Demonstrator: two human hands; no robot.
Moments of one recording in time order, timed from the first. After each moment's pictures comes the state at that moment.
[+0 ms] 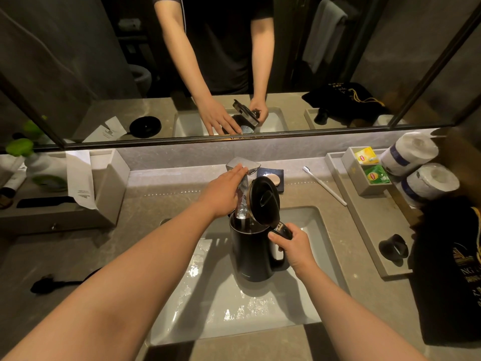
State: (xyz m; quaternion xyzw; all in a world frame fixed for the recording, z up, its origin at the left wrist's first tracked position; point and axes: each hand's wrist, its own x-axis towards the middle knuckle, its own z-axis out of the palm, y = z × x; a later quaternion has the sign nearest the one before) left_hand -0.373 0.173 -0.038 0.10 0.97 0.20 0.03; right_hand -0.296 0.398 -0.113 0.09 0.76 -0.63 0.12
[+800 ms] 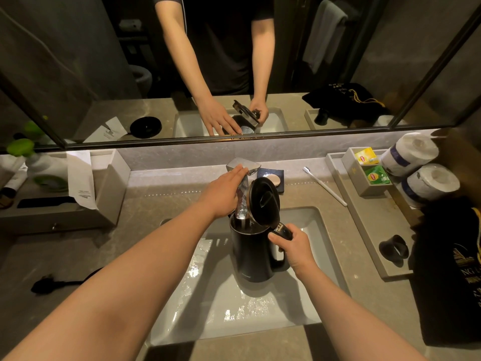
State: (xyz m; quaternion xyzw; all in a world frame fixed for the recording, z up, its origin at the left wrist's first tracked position) left_hand -0.373 0.173 -0.038 0.10 0.97 0.21 0.04; right_hand -0.295 0.398 -0.110 0.09 0.76 -0.63 0.12
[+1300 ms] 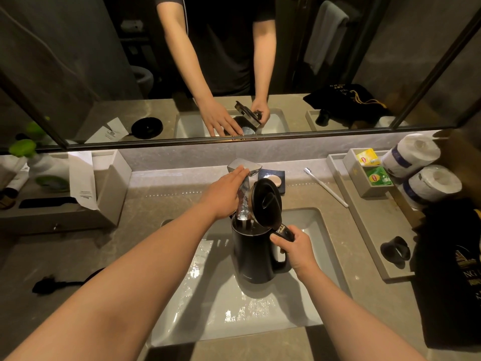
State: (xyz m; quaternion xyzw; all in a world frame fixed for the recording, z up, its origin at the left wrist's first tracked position) left_hand -0.373 0.172 -0.042 0.10 0.97 0.21 0.04; right_hand -0.295 0.399 -0.111 0.09 0.76 -0.63 0.12
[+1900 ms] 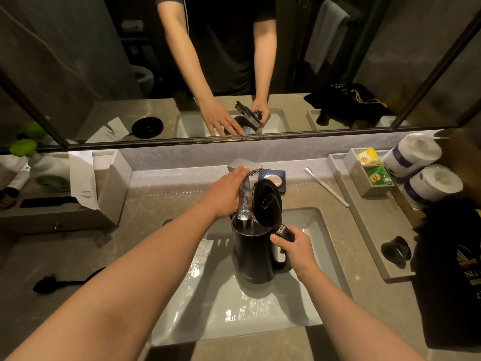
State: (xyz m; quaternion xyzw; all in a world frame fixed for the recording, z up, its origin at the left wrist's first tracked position) left_hand -0.371 0.172 -0.036 0.10 0.97 0.21 0.05; right_hand -0.294 0.401 -0.115 0.09 0.75 -0.64 0.12
